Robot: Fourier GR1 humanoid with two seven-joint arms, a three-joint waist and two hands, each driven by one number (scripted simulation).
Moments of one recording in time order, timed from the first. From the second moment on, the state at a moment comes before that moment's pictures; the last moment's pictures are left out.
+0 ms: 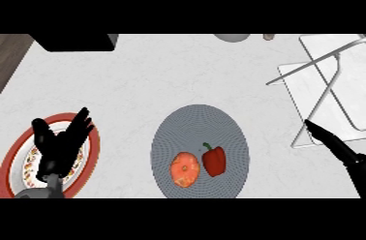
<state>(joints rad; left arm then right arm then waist) -0.02 0.25 -0.01 -1.39 0.21 0.06 0.26 0.24 -0.68 0.21 -1.98 -0.04 -0.13 0.17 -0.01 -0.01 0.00</state>
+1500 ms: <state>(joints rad) -0.05 0.23 0.01 -1.35 0.19 0.03 0.26 -0.28 -0.23 0.69 -1.80 0.60 -0.03 1.12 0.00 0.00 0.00</state>
